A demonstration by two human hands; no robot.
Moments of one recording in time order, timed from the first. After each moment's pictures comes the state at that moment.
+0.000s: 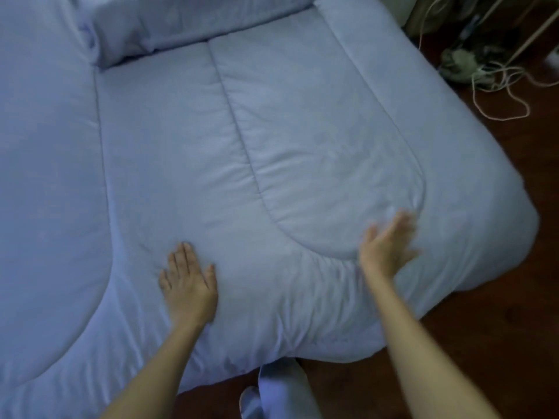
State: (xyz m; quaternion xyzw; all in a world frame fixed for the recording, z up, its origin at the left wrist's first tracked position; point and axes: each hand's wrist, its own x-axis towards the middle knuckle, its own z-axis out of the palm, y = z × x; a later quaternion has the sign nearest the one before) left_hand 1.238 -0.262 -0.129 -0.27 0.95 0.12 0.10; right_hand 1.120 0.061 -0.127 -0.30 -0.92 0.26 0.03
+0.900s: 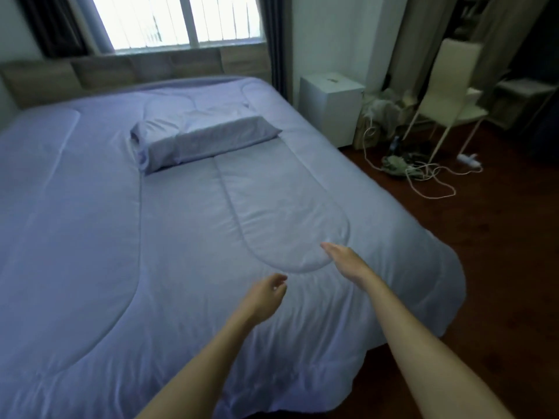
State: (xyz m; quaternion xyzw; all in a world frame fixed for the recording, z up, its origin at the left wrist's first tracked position) left_hand 1.296 -0.085 0.050 -0.03 0.92 0.37 0.15; right_hand 1.209 0.118 0.050 -0.02 -0.87 0.47 -0.17
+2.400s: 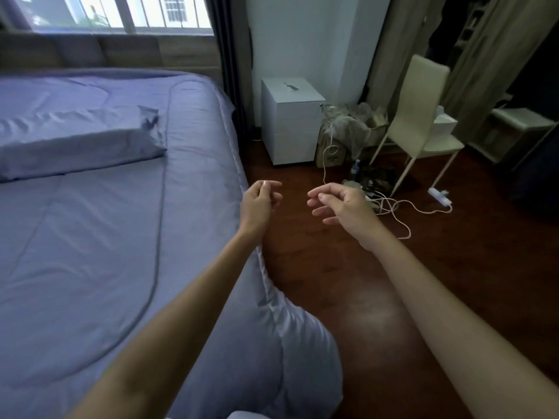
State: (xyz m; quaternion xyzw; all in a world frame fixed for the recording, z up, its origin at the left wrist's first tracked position) left_hand 0.838 0.436 0.160 -0.13 0.69 0.69 -0.14; right_hand 0.839 0.611 0.204 0.12 -0.81 0.56 -0.09
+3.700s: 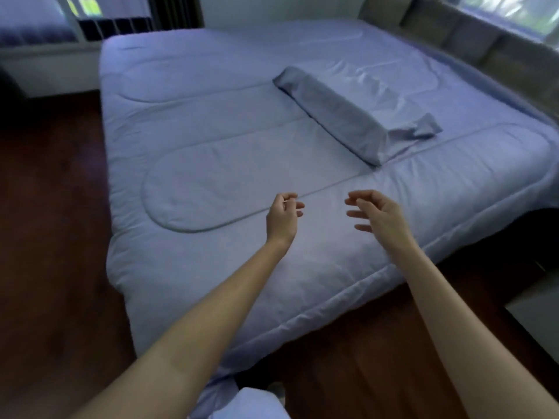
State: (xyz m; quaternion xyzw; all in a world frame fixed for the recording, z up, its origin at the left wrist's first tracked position) left_hand 0.669 0.304 0.070 -0.60 0.40 0.50 -0.48; right_hand 0.504 0.346 0.145 0.49 -0.63 0.42 -0.44
